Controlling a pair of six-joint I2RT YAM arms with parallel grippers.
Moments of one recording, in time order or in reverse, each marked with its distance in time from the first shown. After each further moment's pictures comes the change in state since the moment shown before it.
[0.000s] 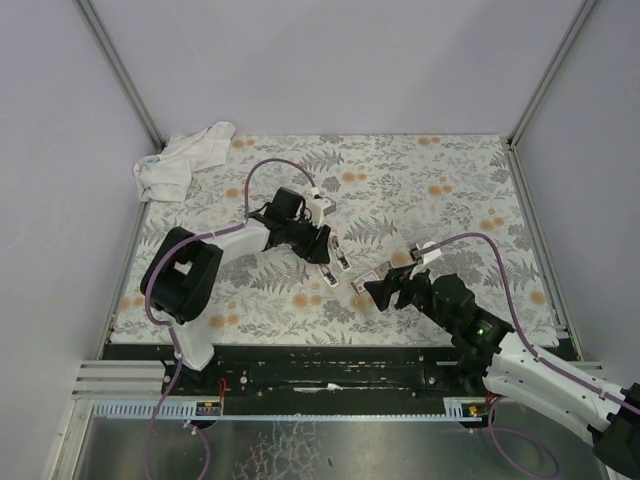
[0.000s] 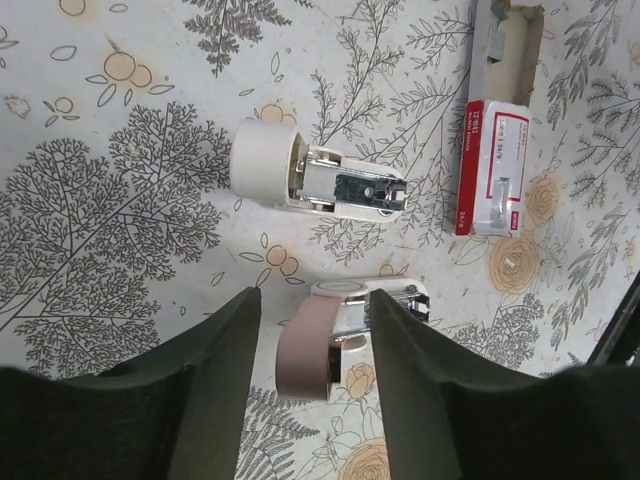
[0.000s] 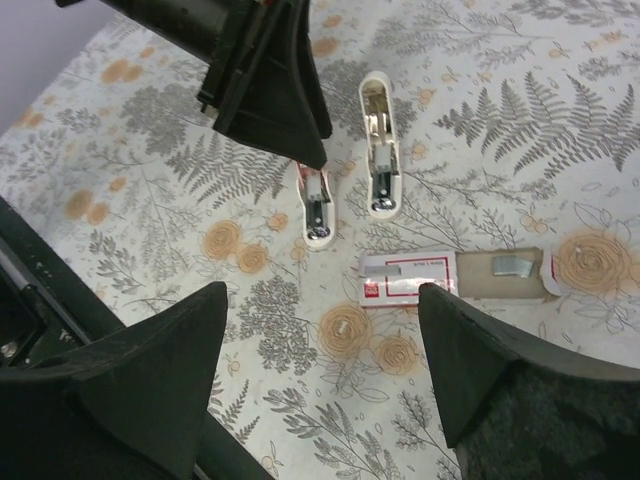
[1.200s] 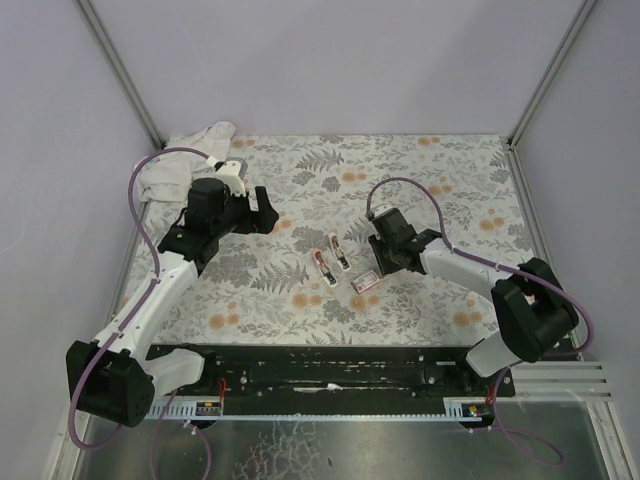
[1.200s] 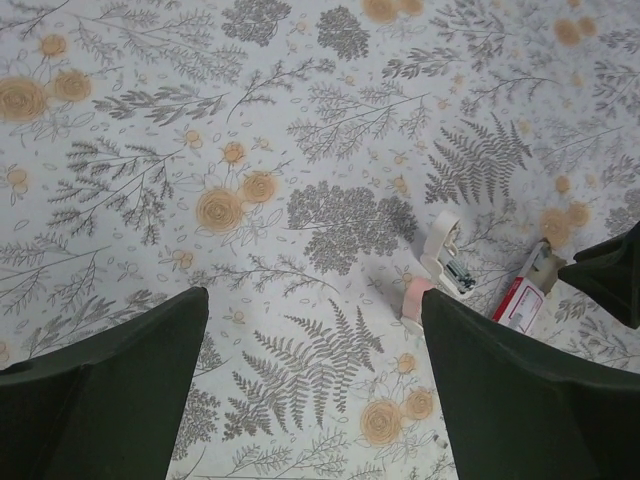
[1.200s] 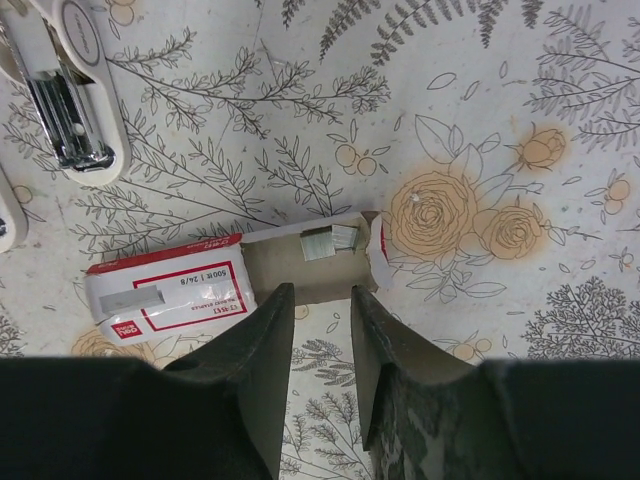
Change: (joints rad) left arm 0.218 -0.661 -0.116 -0.128 -0.407 -0.290; right arm -0.222 0.916 0.594 -0.485 0.066 -0.188
